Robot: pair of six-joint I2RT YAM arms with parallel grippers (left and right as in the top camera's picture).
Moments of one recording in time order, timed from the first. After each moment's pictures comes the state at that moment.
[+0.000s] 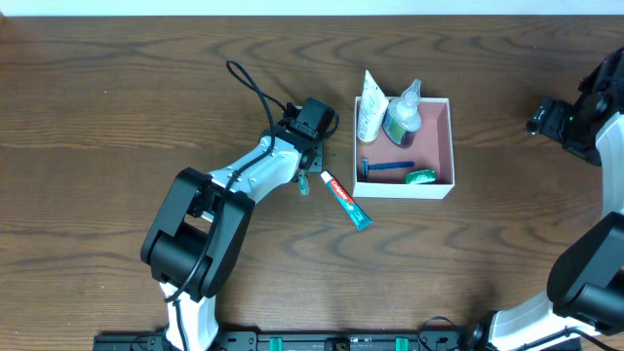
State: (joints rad) left arm -0.51 2.00 1.24 -0.47 -0.22 -0.45; right arm -0.39 1.78 1.46 -0.87 0.02 0.17
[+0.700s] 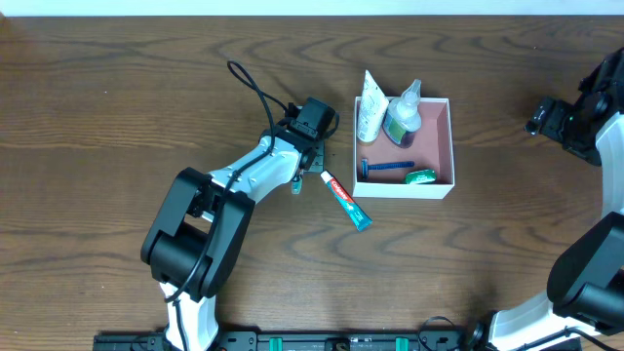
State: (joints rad) left arm -0.51 1.99 1.24 -0.46 -0.19 -0.43; right arm -0.39 1.78 1.46 -0.87 0.02 0.17
